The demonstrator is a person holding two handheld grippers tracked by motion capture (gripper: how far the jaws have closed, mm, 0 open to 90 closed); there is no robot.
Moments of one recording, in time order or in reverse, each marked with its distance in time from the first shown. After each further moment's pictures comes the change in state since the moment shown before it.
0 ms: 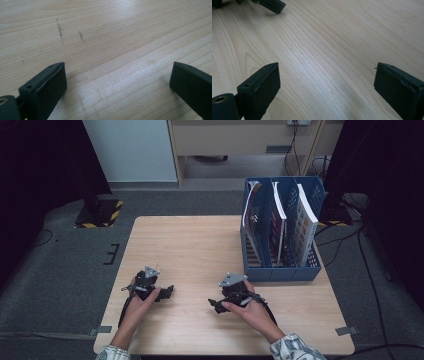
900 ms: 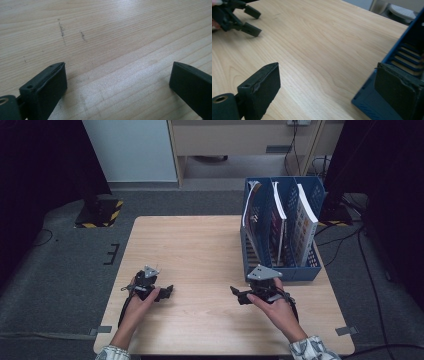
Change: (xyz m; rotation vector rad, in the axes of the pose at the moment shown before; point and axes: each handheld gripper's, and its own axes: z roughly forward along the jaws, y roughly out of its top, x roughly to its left) left arm 0.001 0.000 0.000 -0.003 0.003 -0.003; right arm -0.037 -0.006 -0.076 -0.160 -0.126 0.040
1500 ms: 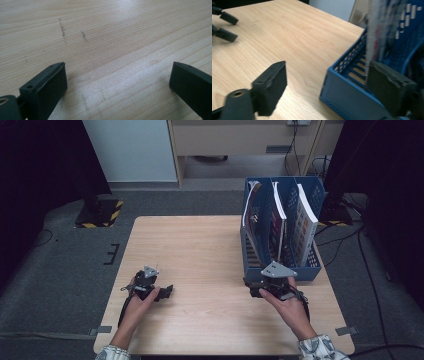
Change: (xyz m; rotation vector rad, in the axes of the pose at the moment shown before) left arm 0.001 0.000 0.000 0.001 0.001 0.001; right arm -0.025 -0.003 -0.023 -0.055 -0.105 -0.018
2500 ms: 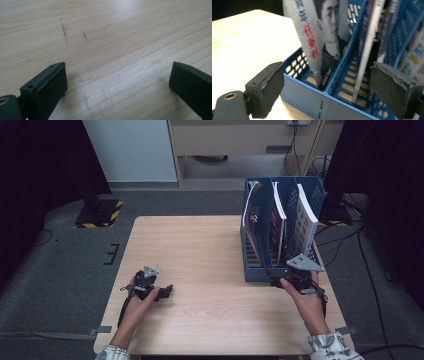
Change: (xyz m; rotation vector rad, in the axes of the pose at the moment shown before) left arm 0.001 0.000 0.000 -0.002 0.001 -0.004; right arm -0.052 -0.008 -0.028 -0.054 -0.177 0.127
